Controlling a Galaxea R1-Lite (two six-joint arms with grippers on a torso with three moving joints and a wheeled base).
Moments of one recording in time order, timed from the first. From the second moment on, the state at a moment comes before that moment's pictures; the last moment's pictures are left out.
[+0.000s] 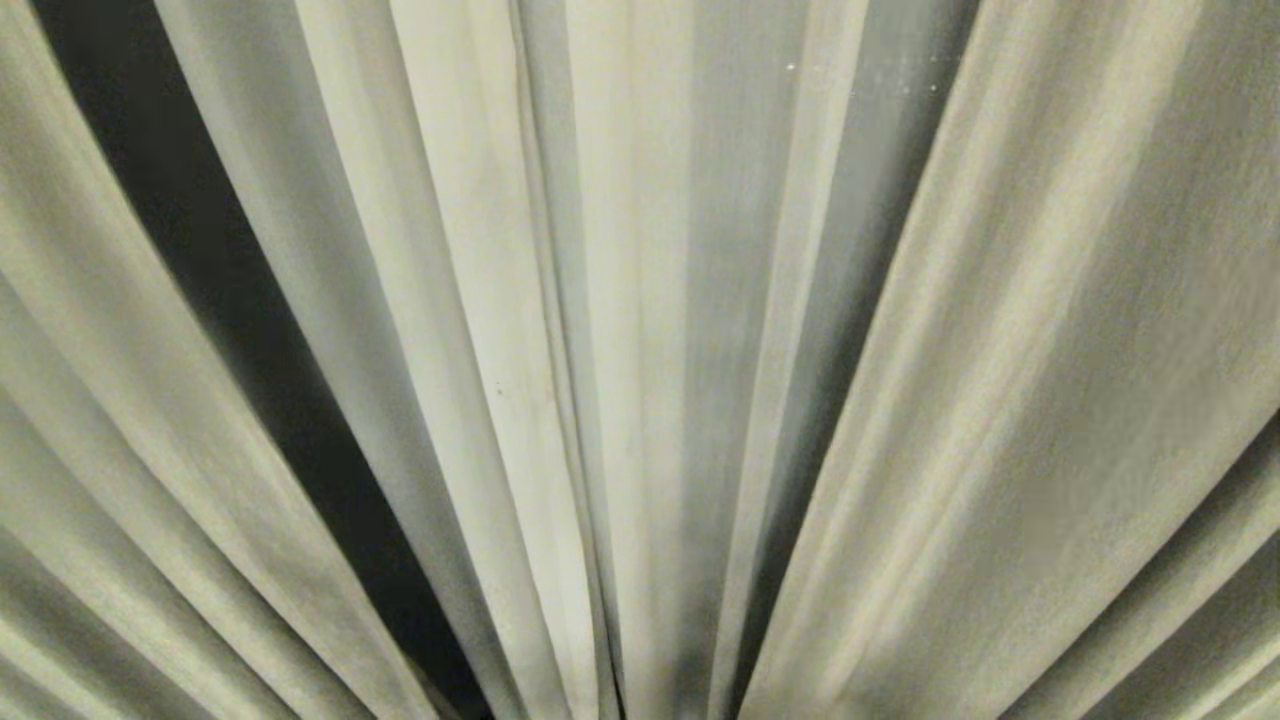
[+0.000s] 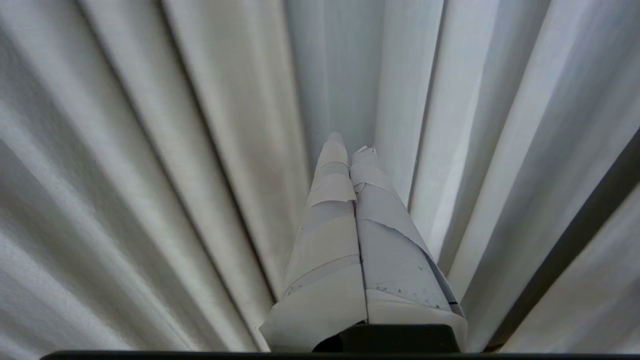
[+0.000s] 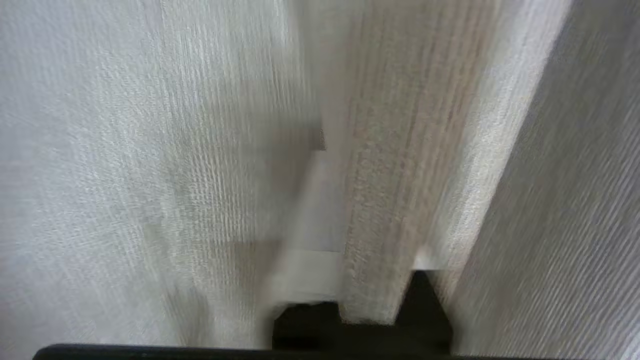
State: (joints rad) left arm 0.00 0.00 0.00 0.00 -0.02 0.05; right arm -0.59 1.50 -1.49 -0.37 0.21 -0.02
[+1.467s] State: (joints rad) left arm 0.00 0.00 0.00 0.00 -0.02 0.05; right arm -0.56 0.92 -0.49 -0.38 0.21 -0.04
